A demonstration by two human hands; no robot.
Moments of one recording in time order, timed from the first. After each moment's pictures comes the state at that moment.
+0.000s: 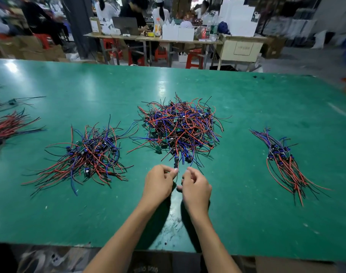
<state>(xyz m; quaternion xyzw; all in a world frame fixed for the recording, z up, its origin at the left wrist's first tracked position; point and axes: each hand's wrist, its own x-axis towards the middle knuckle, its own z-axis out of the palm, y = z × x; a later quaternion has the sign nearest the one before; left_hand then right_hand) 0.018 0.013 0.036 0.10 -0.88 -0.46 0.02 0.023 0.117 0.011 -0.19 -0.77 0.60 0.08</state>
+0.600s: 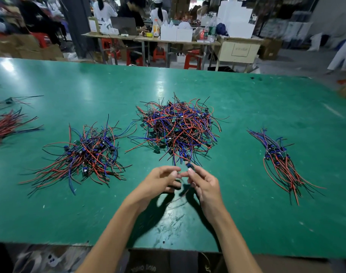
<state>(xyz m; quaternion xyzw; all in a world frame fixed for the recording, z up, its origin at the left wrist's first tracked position) 0.029 -0.001 0.050 0.03 -0.72 -0.68 -0.17 0.031 0.161 0.027 -0.02 -0.55 0.83 -0.06</state>
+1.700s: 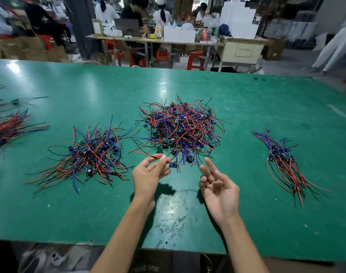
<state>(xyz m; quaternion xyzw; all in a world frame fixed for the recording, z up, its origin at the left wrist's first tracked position) 0.023 0.002 0.041 0.15 -0.52 -0.84 0.11 0.030 0.185 0.027 -0.08 -0.30 0.95 -0.08</state>
